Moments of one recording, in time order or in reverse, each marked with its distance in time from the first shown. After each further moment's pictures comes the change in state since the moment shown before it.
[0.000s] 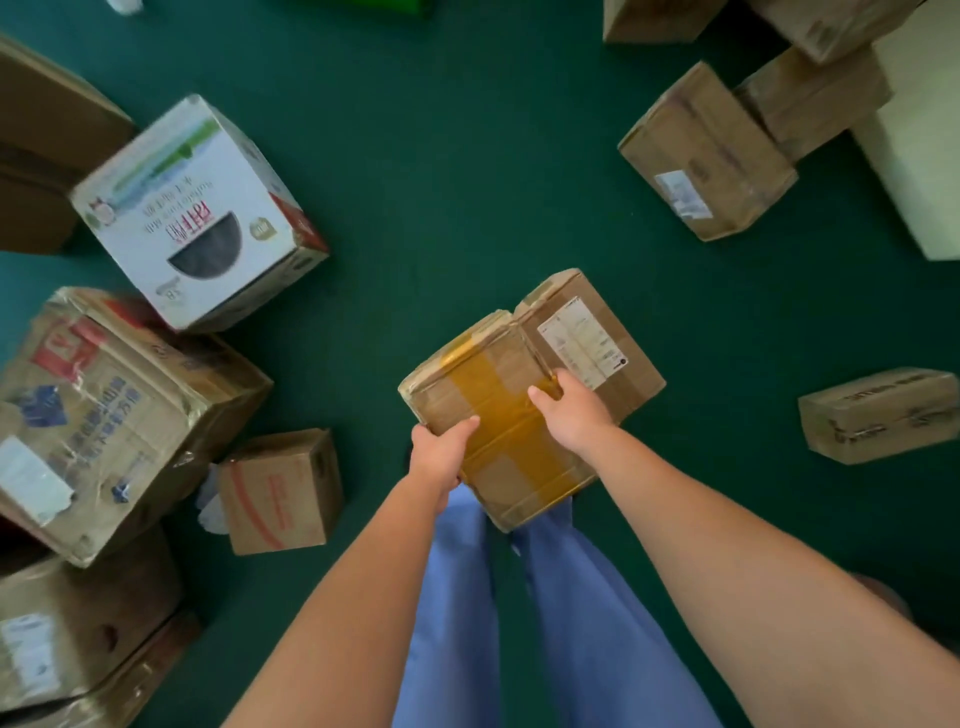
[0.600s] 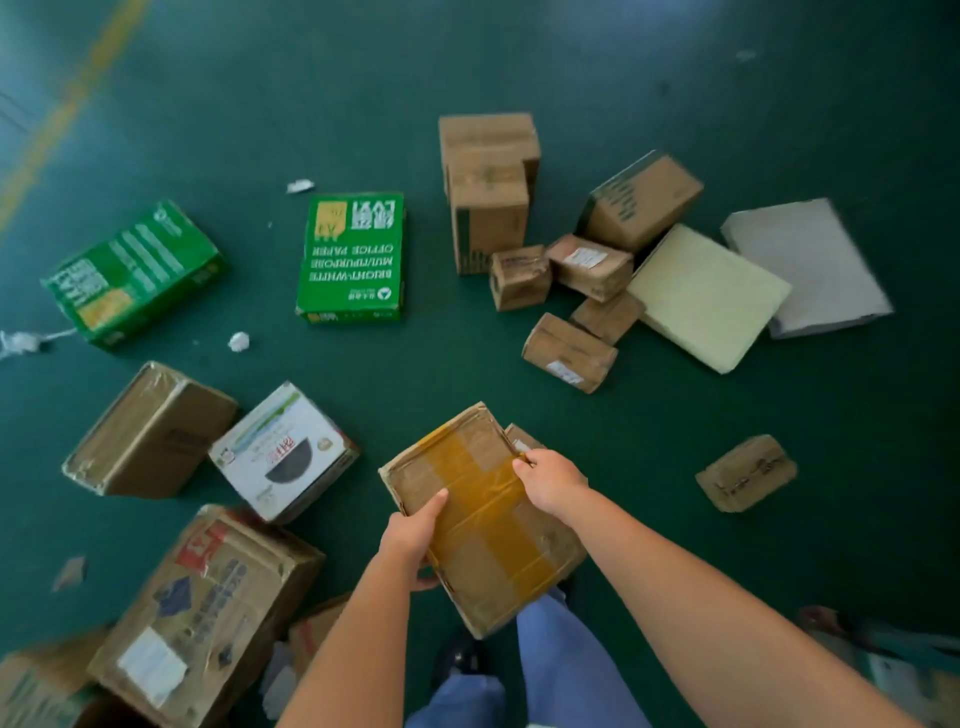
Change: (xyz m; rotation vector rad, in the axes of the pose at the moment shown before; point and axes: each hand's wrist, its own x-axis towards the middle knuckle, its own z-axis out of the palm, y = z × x) left_hand -0.279 0.043 -0.086 0.204 -0.058 0.185; right_hand -0.303 -0.057 -0.092 0.103 0.236 -0.143
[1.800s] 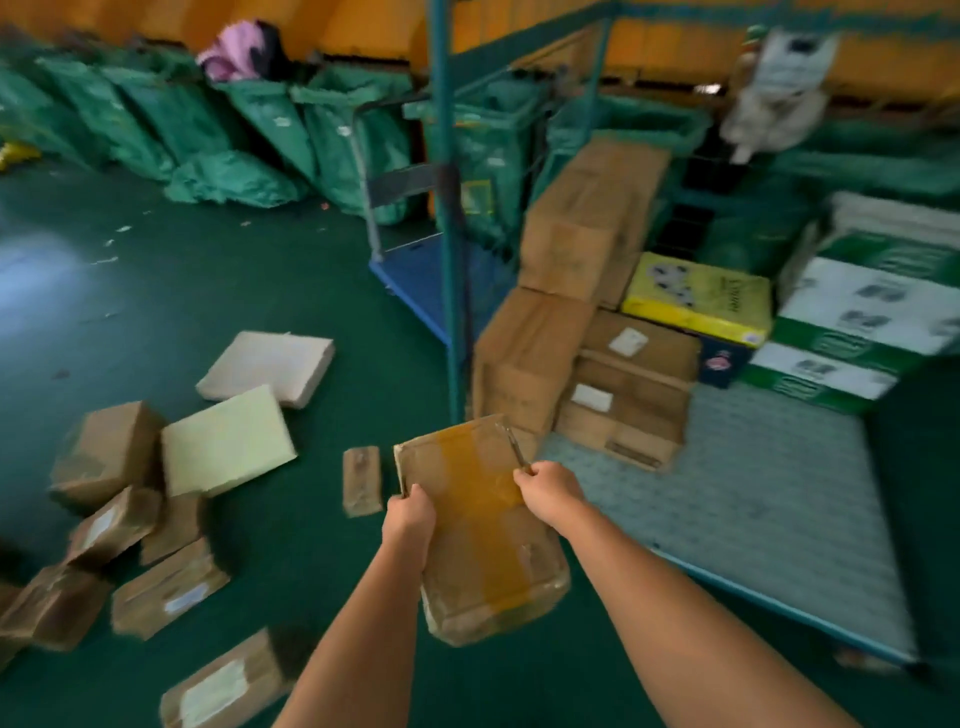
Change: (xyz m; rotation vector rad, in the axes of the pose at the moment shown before) left_hand -0.311 -0.334 0.328 1.068 -0.413 0.739; right_hand -0.442 0.478 0.048 1.002 0.892 0.624
